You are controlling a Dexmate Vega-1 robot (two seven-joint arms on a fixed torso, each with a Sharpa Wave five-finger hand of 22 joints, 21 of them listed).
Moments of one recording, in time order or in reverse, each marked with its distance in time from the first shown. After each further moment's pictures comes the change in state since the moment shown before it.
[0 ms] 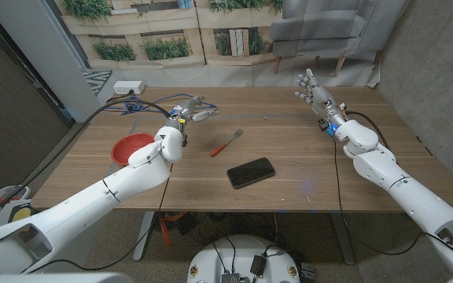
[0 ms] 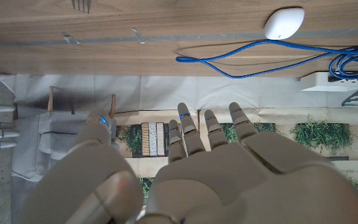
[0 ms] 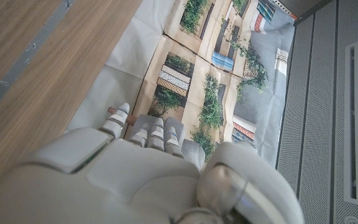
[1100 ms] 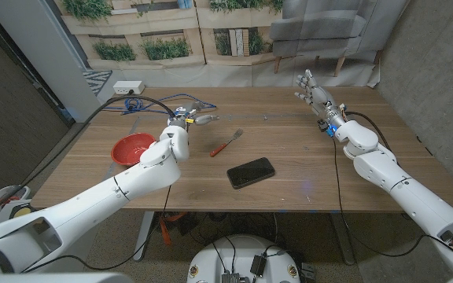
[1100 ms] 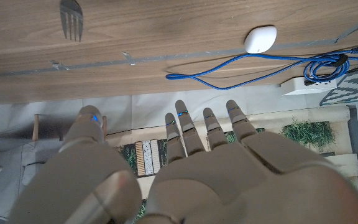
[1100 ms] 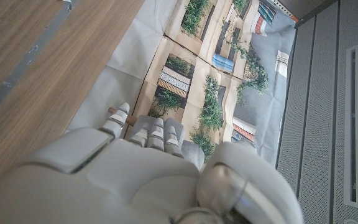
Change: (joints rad) left arm -0.079 -0.024 0.109 -0.042 0.093 0.231 -0.117; left_hand 0.026 -0.023 -0.044 0.006 0.031 0.102 -0.003 0.012 0.000 0.041 -0.001 0.000 0.009 0.024 -0.001 0.004 0.000 0.025 -0.011 0.000 0.000; right arm -0.015 -0.010 0.001 -0.027 -0.007 -0.012 -0.015; right_hand 0.004 0.004 0.004 -0.004 0.000 0.005 0.006 0.000 0.000 0.000 0.000 0.000 0.000 0.000 0.000 0.000 0.000 0.000 0.000 0.000 0.000
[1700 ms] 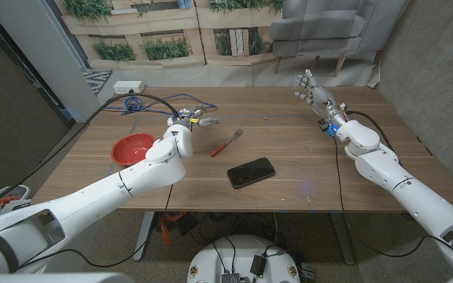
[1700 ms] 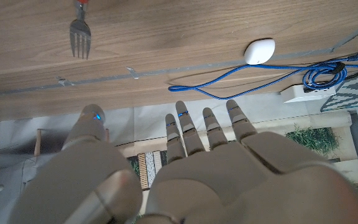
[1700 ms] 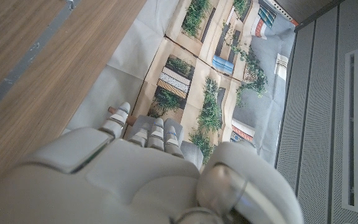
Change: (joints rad) left arm -0.054 0.003 0.069 -0.006 0.001 0.063 -0.041; left_hand 0.029 0.018 0.011 -0.003 0.000 0.004 0.000 -0.006 0.005 0.004 -0.015 -0.007 0.005 0.009 -0.006 0.000 0.000 0.005 0.005 0.000 0.000; right arm -0.006 -0.012 0.003 -0.012 -0.006 -0.004 0.000; right_hand 0.000 0.000 0.000 0.000 -0.008 0.000 0.000 0.000 0.000 0.000 0.000 0.000 0.000 0.000 0.000 0.000 0.000 0.006 -0.006 0.000 0.000
